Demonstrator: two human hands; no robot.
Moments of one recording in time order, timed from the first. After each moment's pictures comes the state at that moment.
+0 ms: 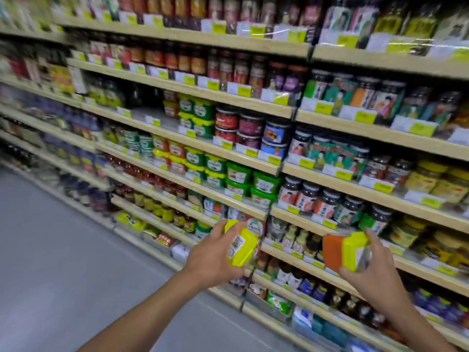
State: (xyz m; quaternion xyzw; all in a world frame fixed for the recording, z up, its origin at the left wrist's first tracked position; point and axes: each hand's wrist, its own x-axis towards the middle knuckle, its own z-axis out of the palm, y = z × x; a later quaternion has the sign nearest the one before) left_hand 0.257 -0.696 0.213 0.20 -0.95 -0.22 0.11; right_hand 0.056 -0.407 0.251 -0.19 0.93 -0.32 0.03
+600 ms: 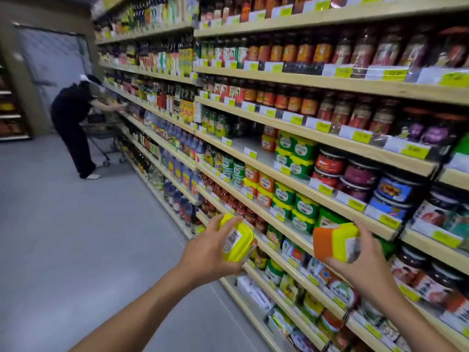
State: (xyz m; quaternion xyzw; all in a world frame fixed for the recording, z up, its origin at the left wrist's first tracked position) left_hand 0.387 -0.848 0.275 0.39 -0.89 -0.15 0.20; right_hand 0.083 -0.686 0.291 -0.41 0.83 -0.36 0.08
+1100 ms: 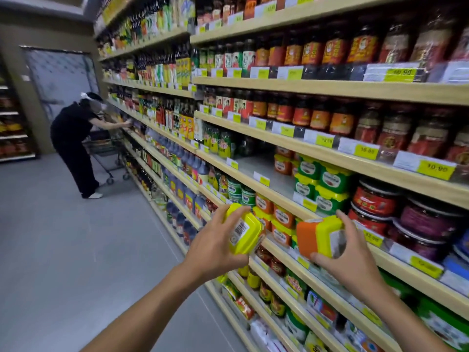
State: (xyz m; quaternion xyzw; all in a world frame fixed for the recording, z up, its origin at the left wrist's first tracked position) left_hand 0.310 -1.057 0.311 0.37 -0.88 -0.13 0.25; right_hand 0.039 -0.923 0.306 -0.48 0.78 -0.40 0.07
